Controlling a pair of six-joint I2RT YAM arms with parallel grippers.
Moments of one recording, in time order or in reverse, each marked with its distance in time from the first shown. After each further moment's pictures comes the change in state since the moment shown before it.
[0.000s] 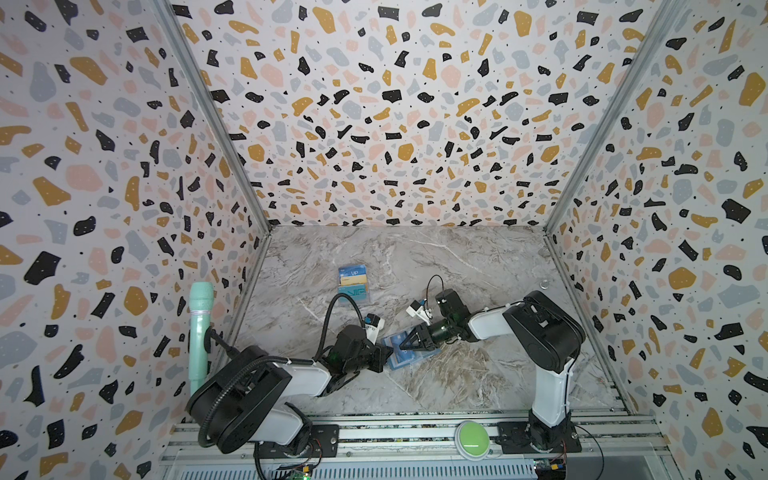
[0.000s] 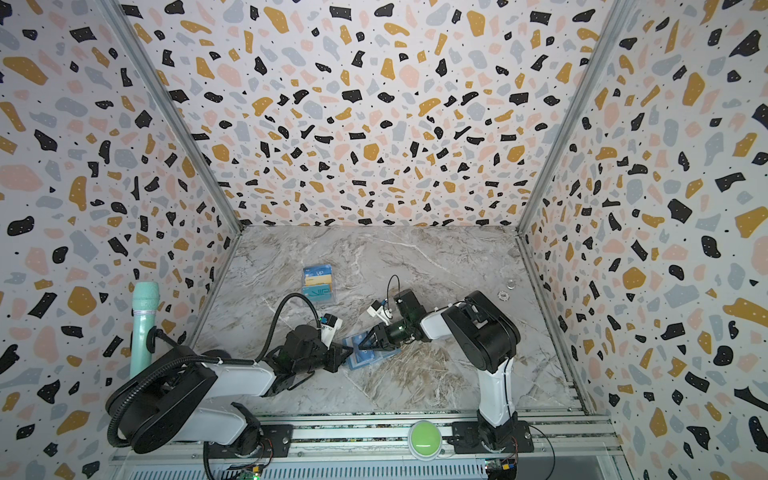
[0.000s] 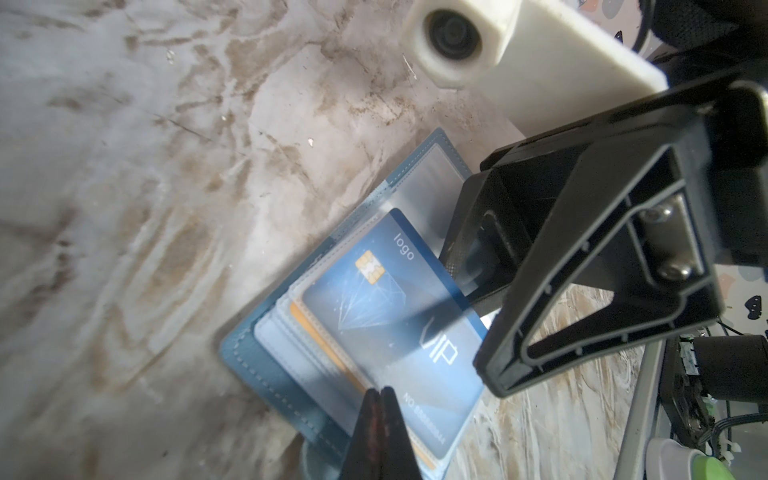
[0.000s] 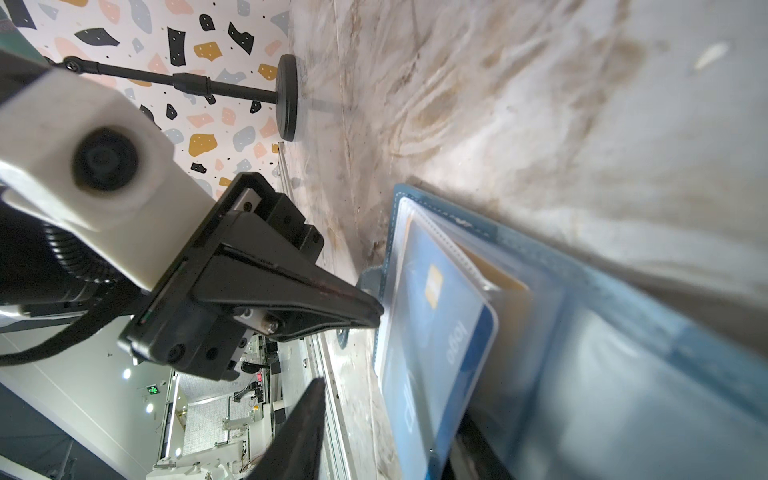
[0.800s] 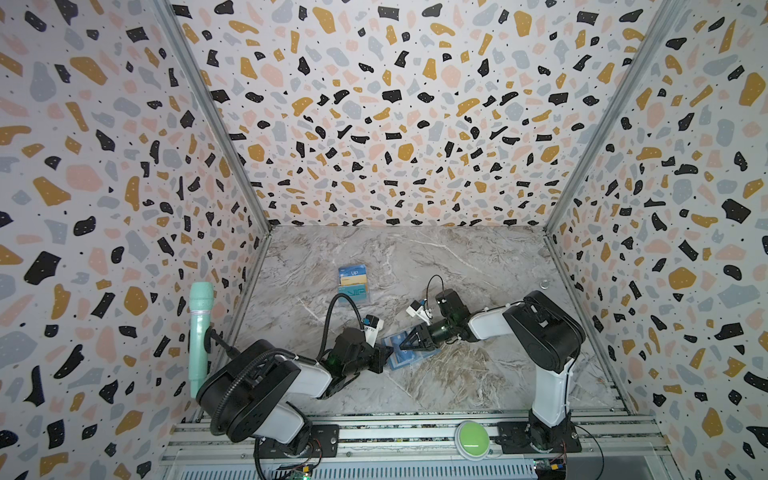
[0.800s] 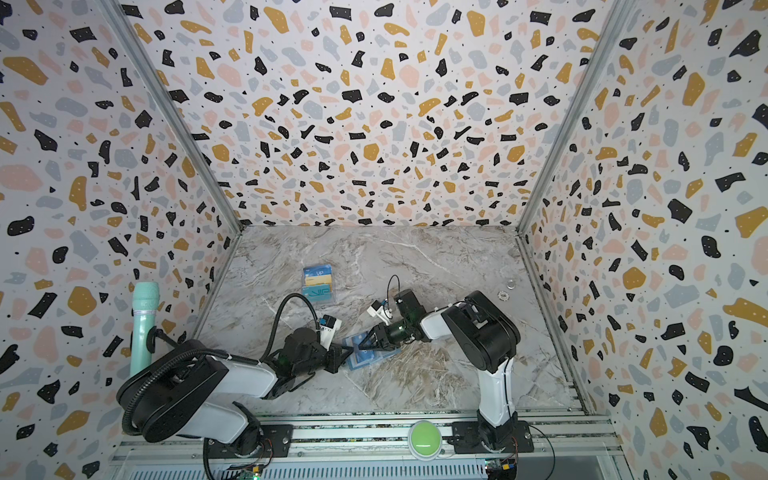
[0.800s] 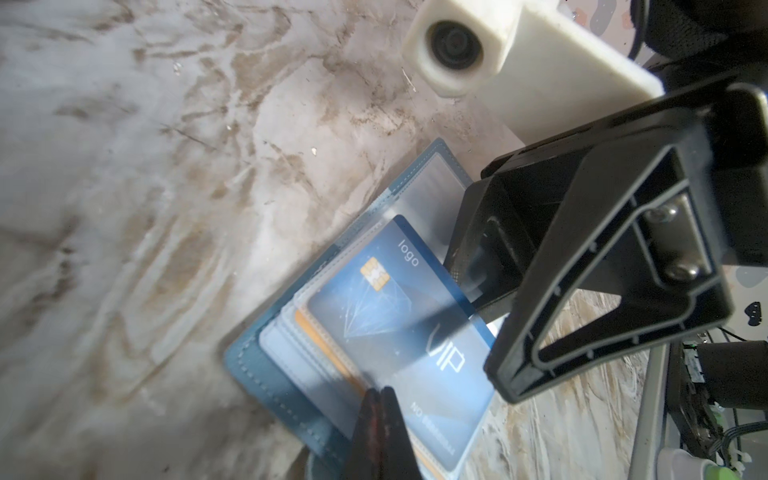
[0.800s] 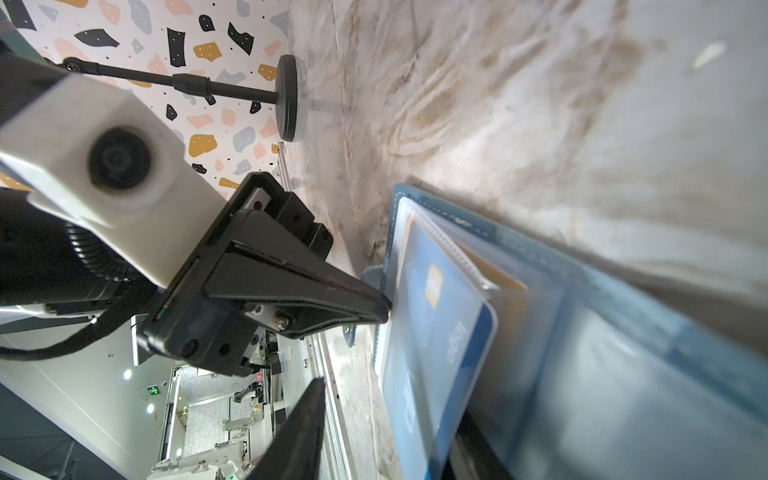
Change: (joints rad) left arm 0.000 0.061 -0.042 0.138 -0.016 0.002; right arm 0.000 0.000 0.000 0.000 0.001 0.002
